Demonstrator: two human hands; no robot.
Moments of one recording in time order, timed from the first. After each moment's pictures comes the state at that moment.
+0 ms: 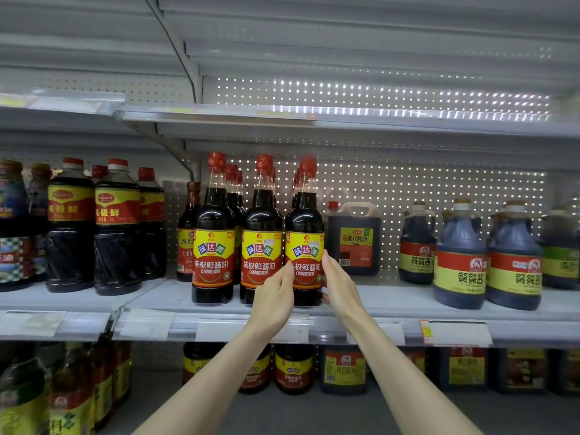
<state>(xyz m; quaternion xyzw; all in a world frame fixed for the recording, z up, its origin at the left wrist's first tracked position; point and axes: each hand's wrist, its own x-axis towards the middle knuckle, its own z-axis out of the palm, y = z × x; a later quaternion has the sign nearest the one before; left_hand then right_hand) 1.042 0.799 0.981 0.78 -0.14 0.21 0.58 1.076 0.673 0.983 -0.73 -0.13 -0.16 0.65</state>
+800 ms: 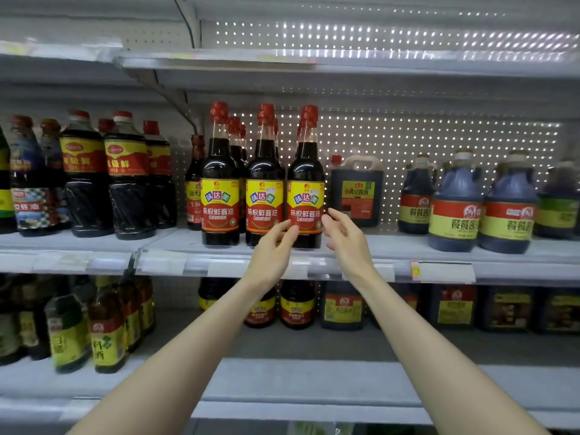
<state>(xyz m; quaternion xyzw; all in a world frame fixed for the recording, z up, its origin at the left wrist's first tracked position) 1.008 0.808 0.977 0.76 -0.16 0.21 0.59 1.027 0.664 0.985 -0.73 -0.16 -0.23 0.63</state>
